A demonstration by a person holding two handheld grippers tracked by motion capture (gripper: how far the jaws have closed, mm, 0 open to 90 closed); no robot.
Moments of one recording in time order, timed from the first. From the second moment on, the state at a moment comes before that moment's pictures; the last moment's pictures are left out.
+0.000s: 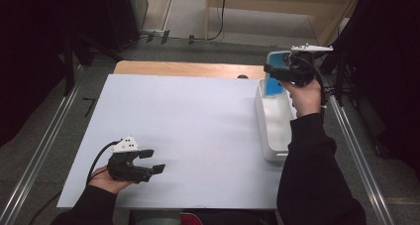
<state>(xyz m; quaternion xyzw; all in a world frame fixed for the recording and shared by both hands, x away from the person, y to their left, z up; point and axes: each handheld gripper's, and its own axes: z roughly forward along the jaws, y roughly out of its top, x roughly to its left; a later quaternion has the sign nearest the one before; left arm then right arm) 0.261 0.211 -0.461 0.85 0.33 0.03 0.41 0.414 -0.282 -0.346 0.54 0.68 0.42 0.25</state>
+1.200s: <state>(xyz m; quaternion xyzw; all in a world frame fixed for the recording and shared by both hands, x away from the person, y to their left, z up) 0.263 0.212 -0.461 0.85 0.33 0.02 0.41 0.469 -0.290 -0.407 0.61 0.65 0.38 0.27</state>
